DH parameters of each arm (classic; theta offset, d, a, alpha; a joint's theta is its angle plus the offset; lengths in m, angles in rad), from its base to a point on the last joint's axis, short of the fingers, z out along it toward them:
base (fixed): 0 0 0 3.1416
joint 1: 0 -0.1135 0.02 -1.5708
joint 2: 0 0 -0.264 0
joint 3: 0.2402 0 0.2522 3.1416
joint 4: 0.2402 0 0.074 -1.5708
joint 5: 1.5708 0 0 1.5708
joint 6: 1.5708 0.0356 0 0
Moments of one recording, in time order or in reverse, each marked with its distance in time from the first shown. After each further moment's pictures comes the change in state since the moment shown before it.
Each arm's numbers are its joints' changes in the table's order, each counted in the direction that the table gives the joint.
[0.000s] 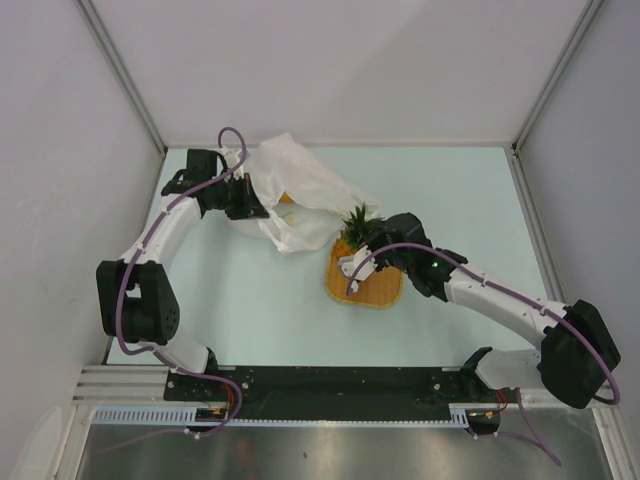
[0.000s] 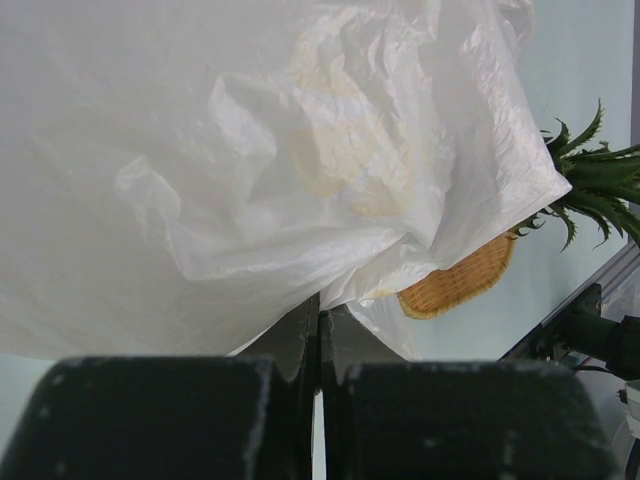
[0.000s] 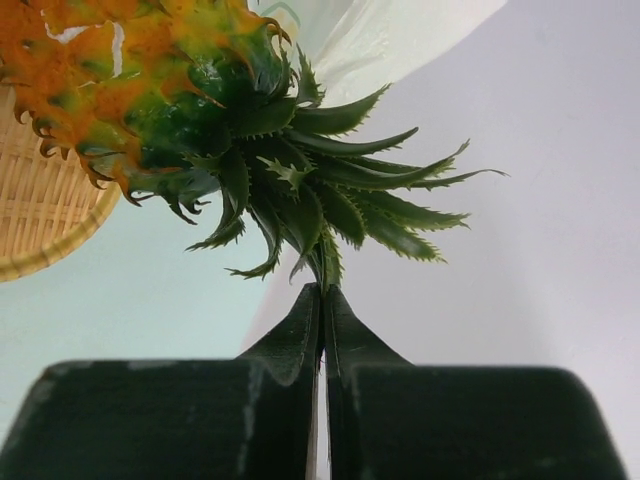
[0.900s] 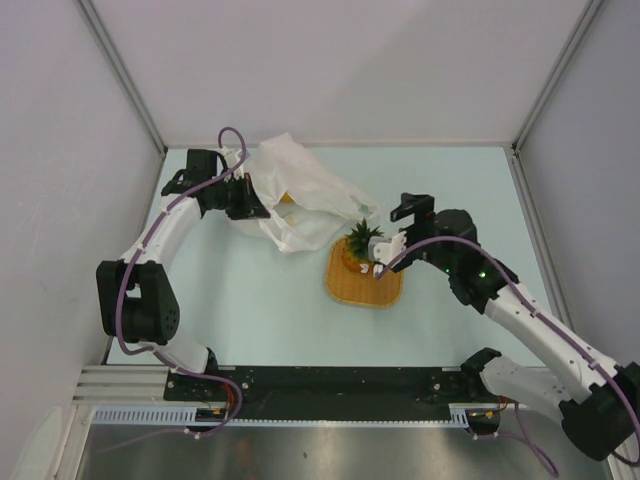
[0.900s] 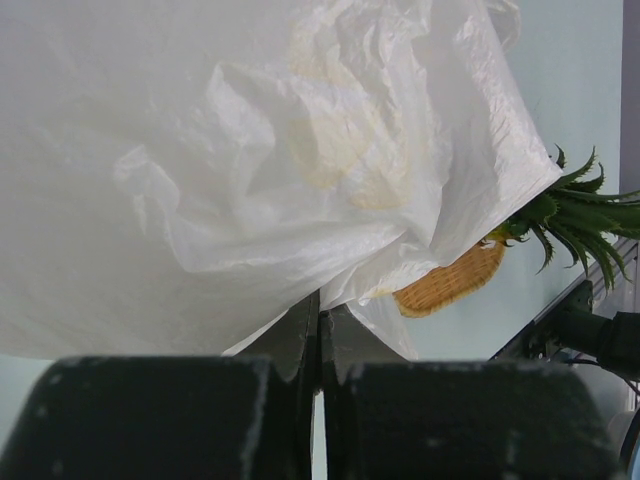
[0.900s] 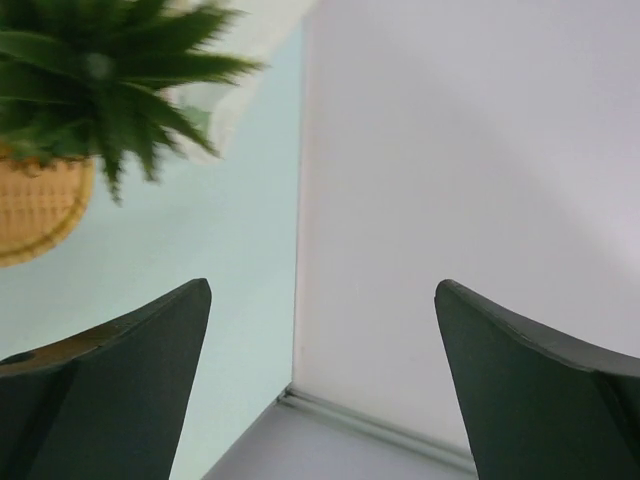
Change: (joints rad) left arm 0.000 0.000 0.000 -0.001 0.015 -0.007; right arm 0.133 0.263 -0.016 0.109 -0.155 0.214
